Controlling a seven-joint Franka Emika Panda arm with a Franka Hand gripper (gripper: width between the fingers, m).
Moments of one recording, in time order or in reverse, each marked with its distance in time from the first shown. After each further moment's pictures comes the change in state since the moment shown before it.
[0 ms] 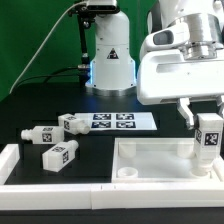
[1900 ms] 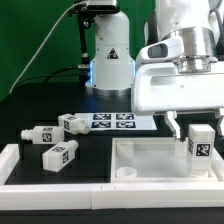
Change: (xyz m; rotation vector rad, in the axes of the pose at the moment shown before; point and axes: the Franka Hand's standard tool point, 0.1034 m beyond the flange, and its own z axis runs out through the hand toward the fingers) arm -0.002 0.009 0.010 0.001 -0.070 0.005
